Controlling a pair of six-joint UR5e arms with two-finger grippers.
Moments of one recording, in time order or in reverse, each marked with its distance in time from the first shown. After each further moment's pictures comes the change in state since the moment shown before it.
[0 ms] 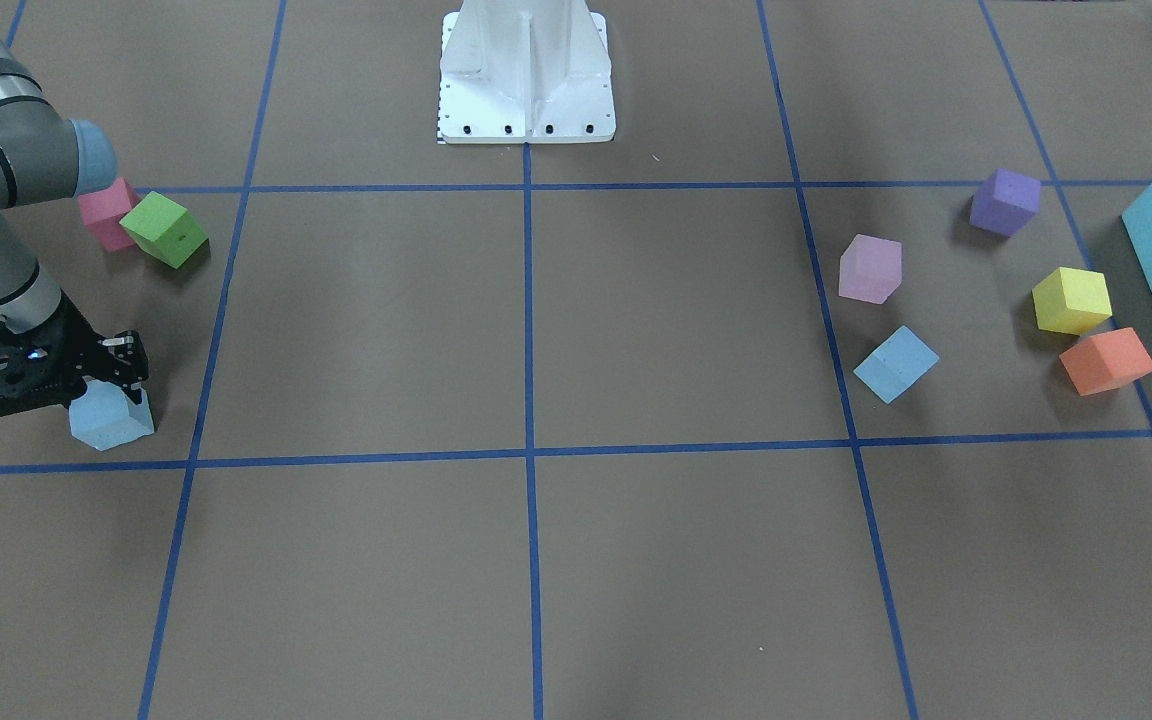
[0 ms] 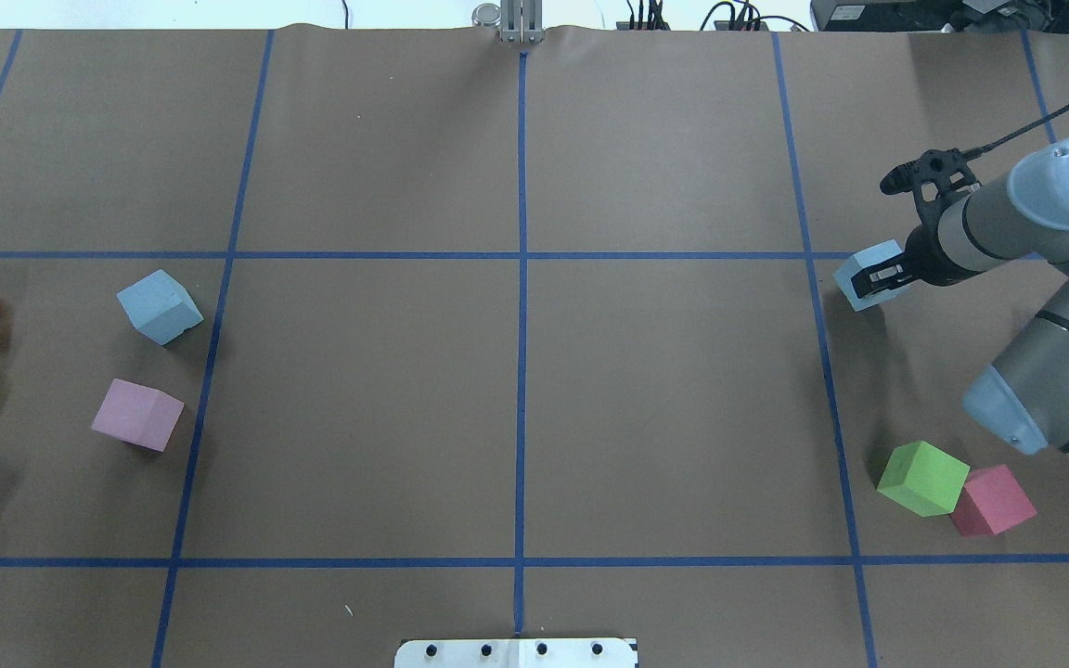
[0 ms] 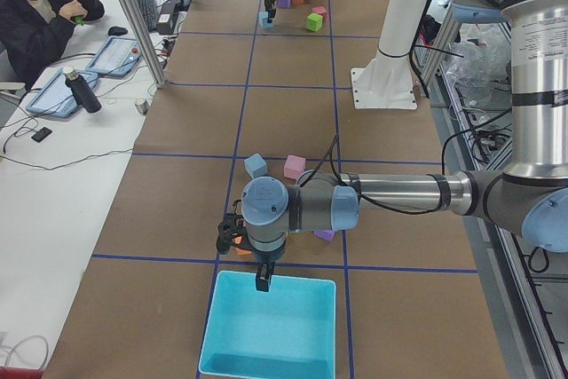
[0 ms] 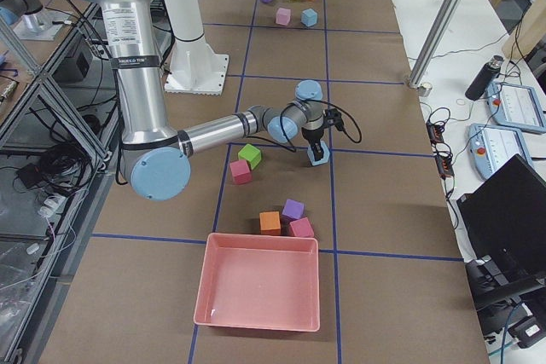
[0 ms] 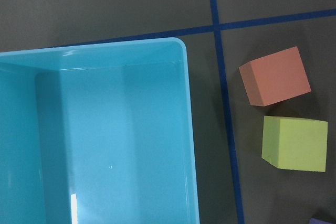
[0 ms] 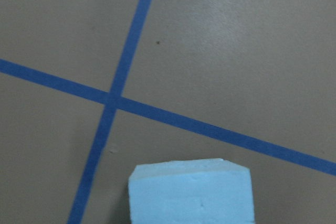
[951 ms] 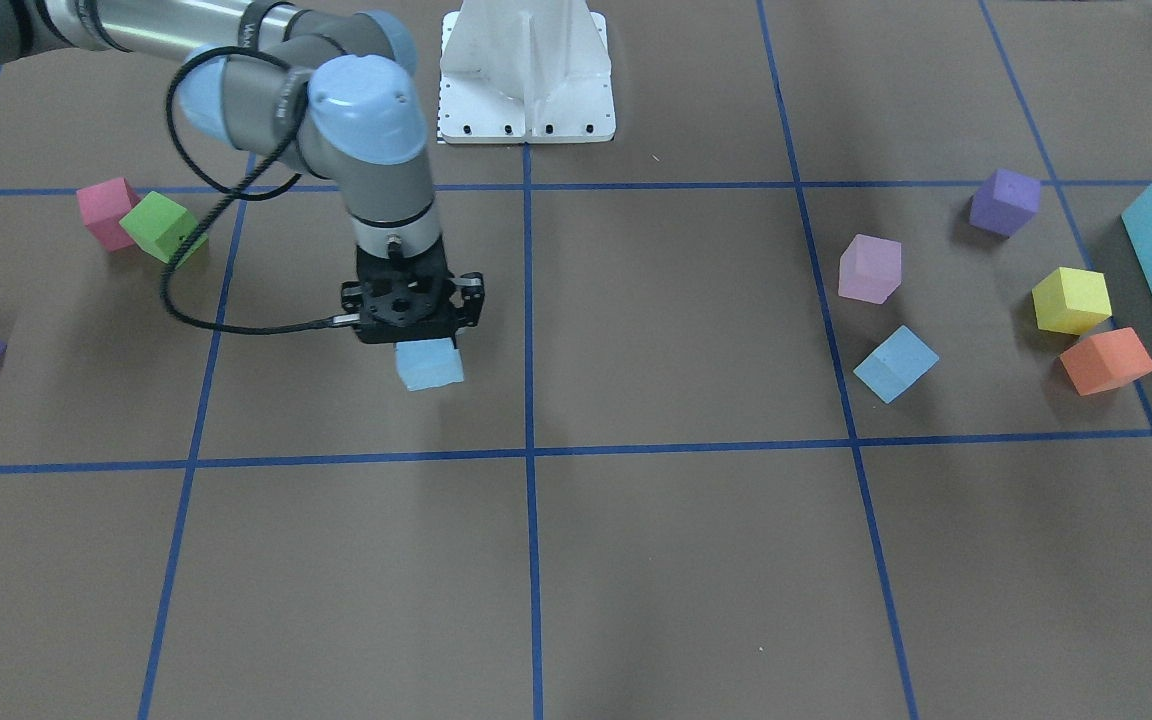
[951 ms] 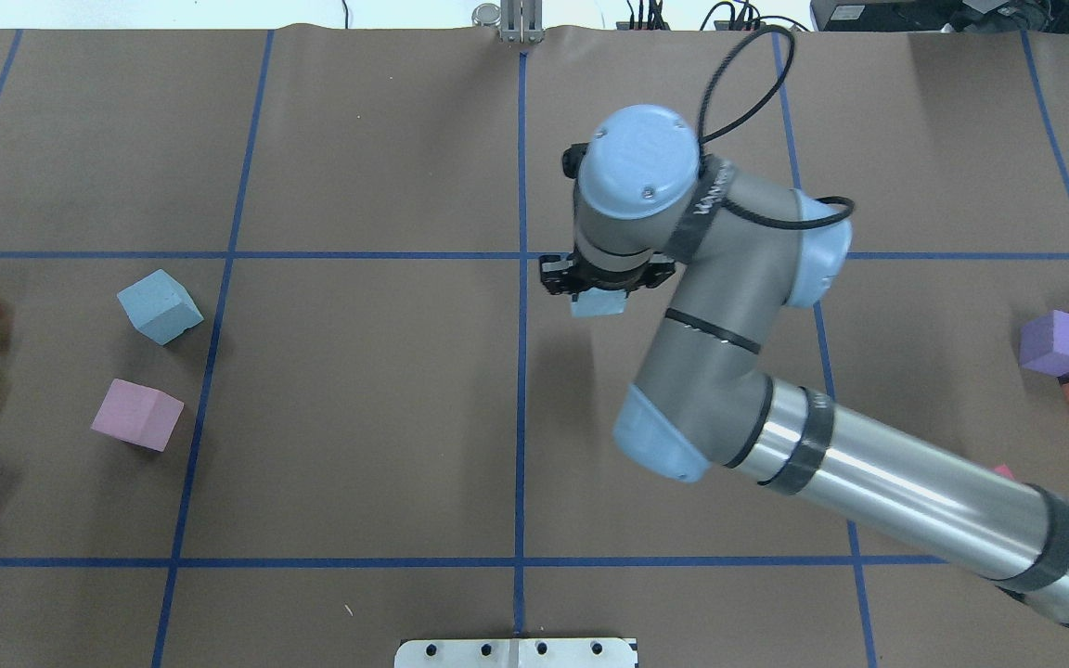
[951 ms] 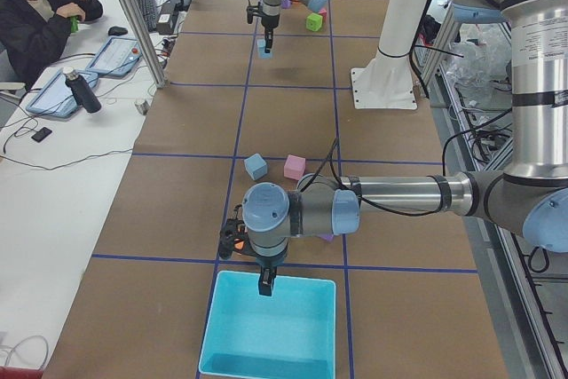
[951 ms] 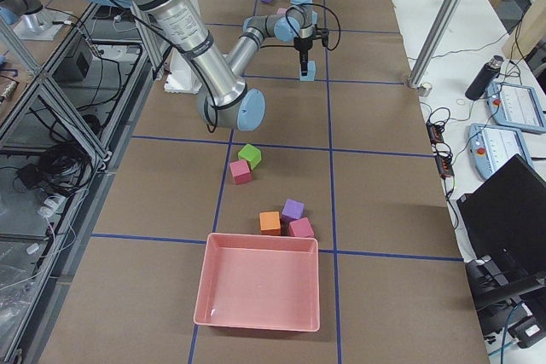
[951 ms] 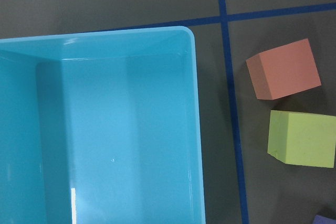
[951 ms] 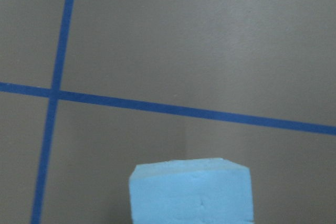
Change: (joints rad) left arm 0.000 0.004 0.019 0.000 0.001 0.000; right arm -0.358 0.678 -0.162 -0.488 -0.183 0.602
